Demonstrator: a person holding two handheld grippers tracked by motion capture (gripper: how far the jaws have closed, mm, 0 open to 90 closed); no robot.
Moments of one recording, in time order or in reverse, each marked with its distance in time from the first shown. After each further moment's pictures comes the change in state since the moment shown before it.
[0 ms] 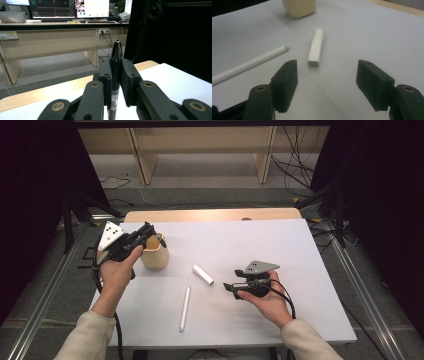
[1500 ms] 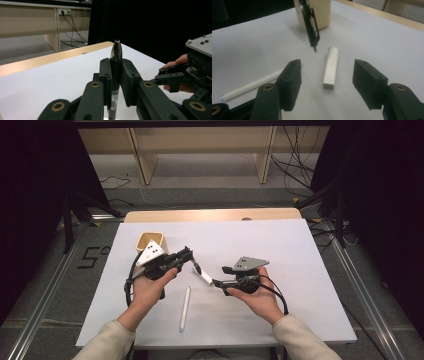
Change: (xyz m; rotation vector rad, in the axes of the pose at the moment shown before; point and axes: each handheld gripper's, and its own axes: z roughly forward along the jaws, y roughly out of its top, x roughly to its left) left arm -0.072 -0.042 0.022 0.122 -0.274 -0.053; right arm 0.016 0.024 0.015 -0.042 0.058 -0.040
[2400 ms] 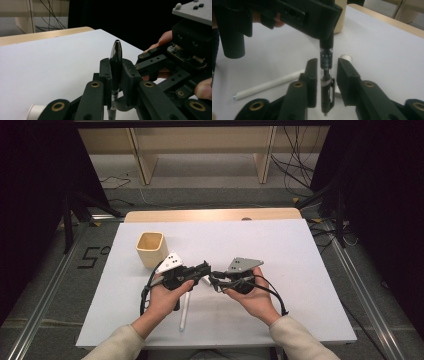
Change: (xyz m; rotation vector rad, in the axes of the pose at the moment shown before) left arm -0.030 -0.031 0.028 0.090 -0.145 -0.060; right arm 0.012 0.010 0.005 -0.005 0.064 -0.070
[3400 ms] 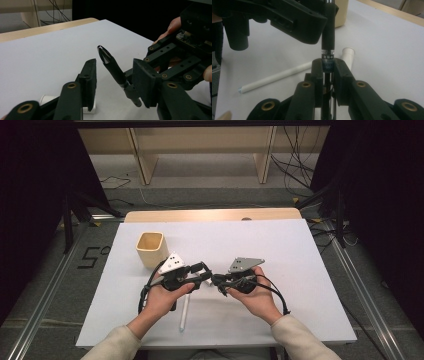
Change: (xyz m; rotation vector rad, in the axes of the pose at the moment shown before) left arm 0.001 -0.003 0.001 0.071 0.040 0.044; right arm -0.005 -0.003 -0.002 0.037 0.032 0.023
